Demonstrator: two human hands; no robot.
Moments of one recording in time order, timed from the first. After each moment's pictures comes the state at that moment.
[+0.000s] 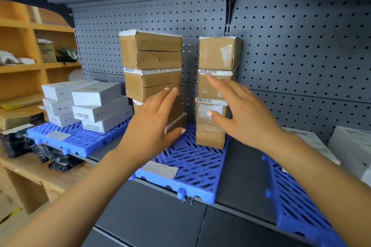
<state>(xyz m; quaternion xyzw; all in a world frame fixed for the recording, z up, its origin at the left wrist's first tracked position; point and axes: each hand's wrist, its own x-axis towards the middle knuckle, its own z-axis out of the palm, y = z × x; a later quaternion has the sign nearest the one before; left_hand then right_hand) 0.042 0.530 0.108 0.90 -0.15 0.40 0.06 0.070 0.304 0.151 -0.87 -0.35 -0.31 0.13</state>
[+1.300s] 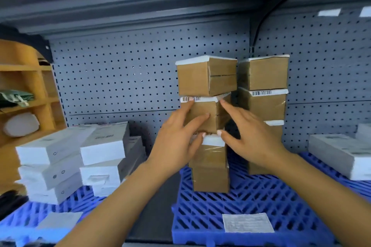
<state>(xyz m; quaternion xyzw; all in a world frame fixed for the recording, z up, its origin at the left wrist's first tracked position) 0.171 0.678 0.117 0.80 -0.38 0.43 0.17 0.125 0.473 0.130 -0.92 -0.16 -0.33 0.15</state>
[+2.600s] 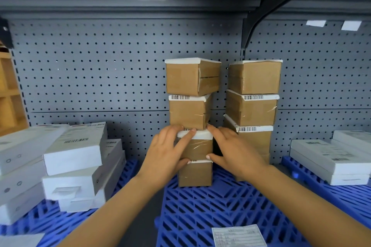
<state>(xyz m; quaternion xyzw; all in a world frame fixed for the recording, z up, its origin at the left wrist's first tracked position) 0.232 0.675 0.063 0.81 -0.38 0.43 0.07 0.163 0.473 0.102 -0.96 -0.11 -0.24 -0.02</state>
